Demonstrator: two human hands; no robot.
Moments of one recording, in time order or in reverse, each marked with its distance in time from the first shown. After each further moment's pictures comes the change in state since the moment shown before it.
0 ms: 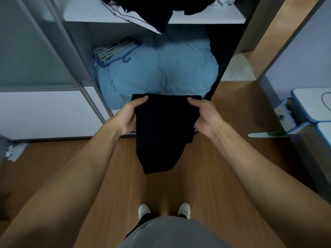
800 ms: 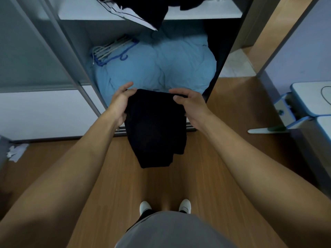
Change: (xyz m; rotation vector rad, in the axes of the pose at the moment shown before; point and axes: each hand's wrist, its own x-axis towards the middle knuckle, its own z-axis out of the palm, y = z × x) left_hand 0.022 0.009 -0.011 0.084 0.318 0.265; right_hand 0.005 0.006 0.016 -0.513 0.053 -0.248
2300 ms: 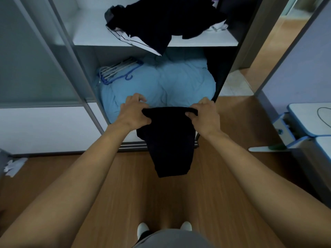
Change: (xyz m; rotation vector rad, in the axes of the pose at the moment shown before) left_hand 0.003 0.032 0.018 1.394 -0.079 0.527; right_hand 0.028 -0.005 -0.033 -1.040 0.236 -0.425
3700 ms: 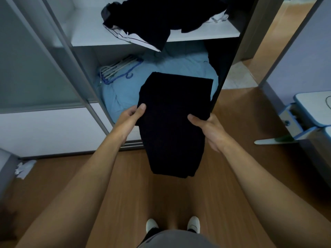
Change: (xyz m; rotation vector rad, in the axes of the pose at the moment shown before) left_hand -0.029 -0.019 0.013 -1.025 -0.022 -0.255; right_hand -0.041 0.001 -0.004 1.225 -0.301 0.353
